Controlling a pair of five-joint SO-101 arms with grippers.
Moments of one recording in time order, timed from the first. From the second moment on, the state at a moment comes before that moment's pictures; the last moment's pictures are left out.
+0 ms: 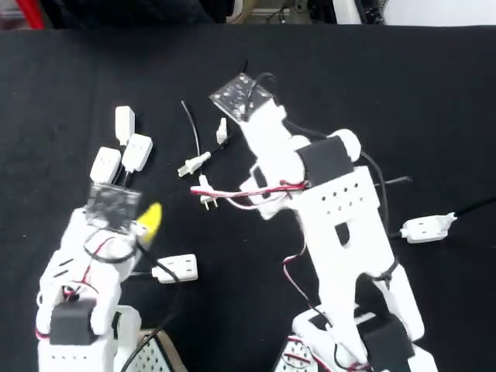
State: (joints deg) left arm -3.2 -92.9 72.0 66.3 -22.6; right arm -21.9 -21.5 6.8 98.8 16.8
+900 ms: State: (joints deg) left arm 13.1 -41.8 66.9 59.6 -75.4; right arm -15.6 -21.5 18.5 88.4 17.4
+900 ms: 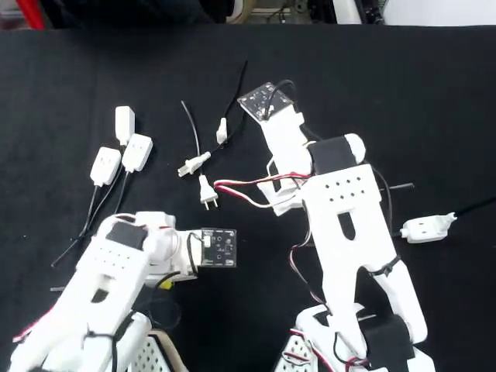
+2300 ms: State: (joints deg) left arm 17.1 -19.0 54.8 41.7 -28.1; right arm -15.6 -21.5 18.5 88.4 17.4
